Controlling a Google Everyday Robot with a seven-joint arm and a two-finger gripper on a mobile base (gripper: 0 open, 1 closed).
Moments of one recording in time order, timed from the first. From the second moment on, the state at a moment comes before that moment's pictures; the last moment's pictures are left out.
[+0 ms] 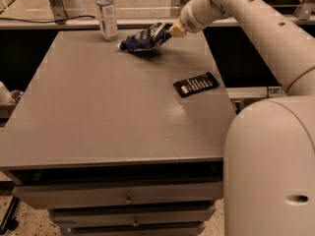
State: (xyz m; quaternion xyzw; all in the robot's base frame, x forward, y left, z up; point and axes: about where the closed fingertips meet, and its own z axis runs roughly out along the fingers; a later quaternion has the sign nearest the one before) arm 0.827 -0.077 0.896 -0.50 0.75 0.03 0.42
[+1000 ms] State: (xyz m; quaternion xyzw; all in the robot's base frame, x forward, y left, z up) arm 0.843 -0.062 0.884 -0.50 0.75 0.04 0.42
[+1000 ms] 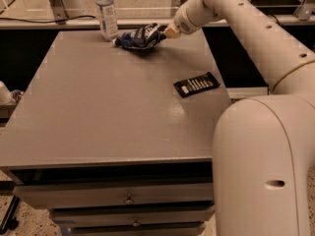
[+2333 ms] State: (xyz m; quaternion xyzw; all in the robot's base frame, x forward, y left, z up) arm 0.852 -0.043 0.869 -0.51 0.76 0.05 0.40
